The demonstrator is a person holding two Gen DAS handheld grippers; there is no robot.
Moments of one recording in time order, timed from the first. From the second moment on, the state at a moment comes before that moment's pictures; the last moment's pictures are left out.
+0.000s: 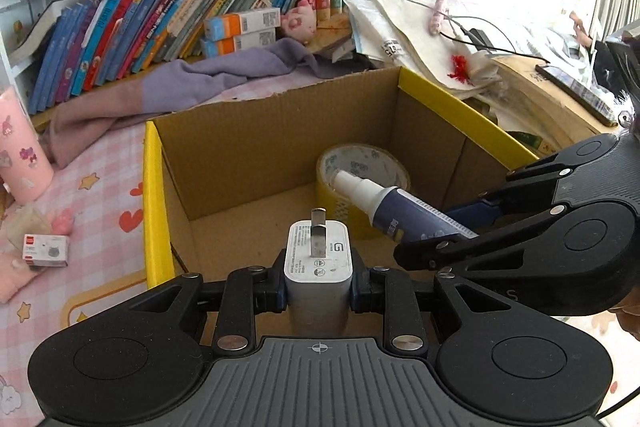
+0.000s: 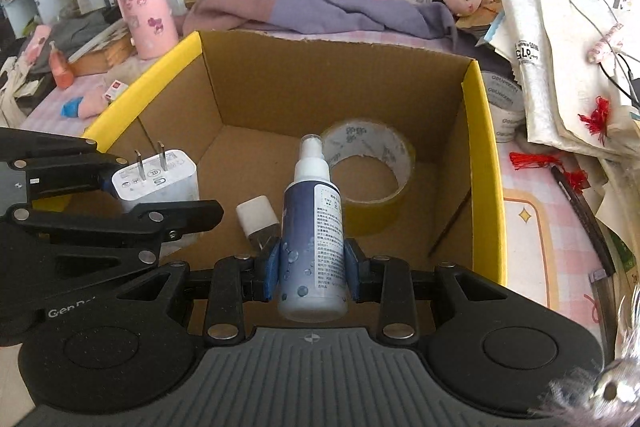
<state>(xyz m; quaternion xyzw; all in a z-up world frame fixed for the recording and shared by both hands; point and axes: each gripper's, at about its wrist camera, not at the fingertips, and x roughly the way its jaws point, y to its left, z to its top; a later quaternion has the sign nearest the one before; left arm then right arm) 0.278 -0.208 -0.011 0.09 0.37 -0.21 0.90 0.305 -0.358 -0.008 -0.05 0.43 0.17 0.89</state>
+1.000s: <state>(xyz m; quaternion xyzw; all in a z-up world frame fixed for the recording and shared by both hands) 0.179 -0.148 0.042 0.06 0.26 -0.17 0.95 0.205 -0.376 0.045 0.01 0.30 0.07 0.95</state>
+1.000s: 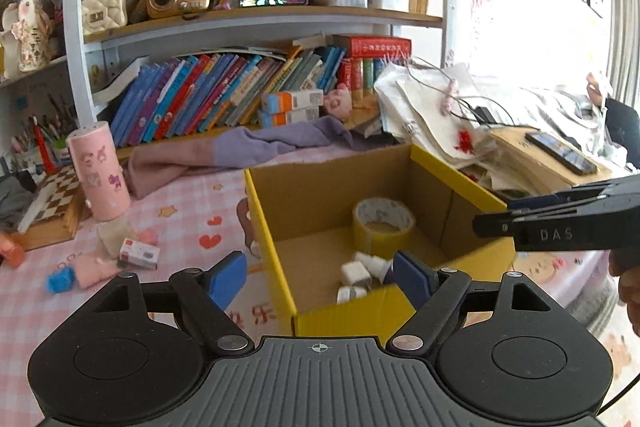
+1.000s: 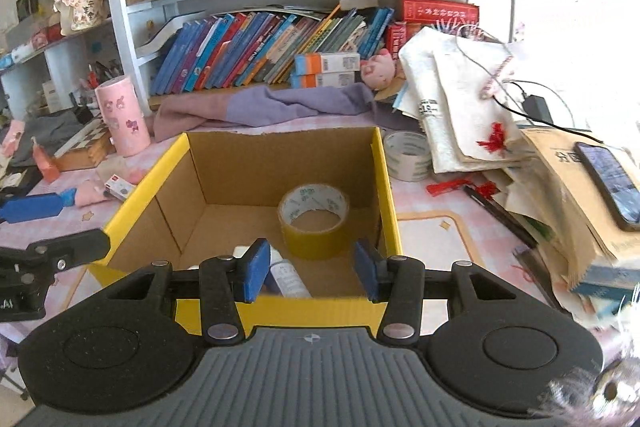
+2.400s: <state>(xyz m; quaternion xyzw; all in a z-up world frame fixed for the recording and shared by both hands) 0.087 -0.011 0.015 0.08 0.31 -0.19 0.93 0.067 -0.219 0.003 0.04 0.37 0.03 0.93</state>
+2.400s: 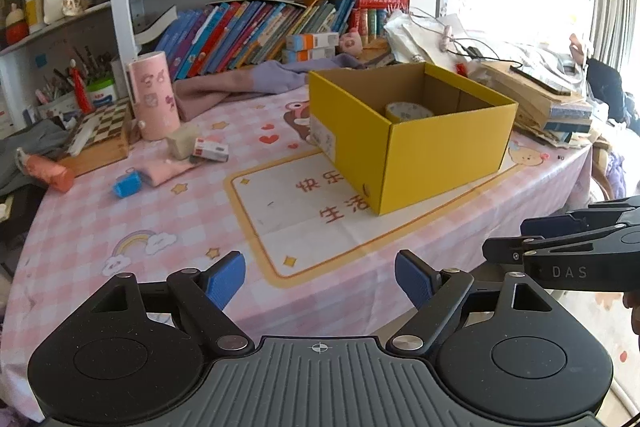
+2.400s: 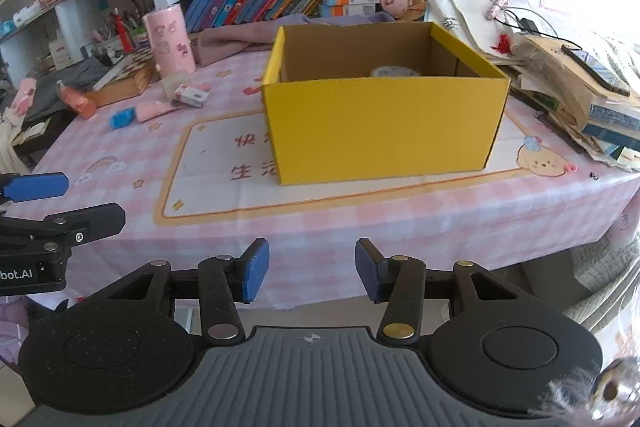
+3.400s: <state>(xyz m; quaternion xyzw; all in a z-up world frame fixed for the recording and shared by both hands) 0.063 0.079 0.011 0.05 0.32 -0.11 0.94 0.069 -0.122 -0.003 0.01 0.38 0.12 0.92</state>
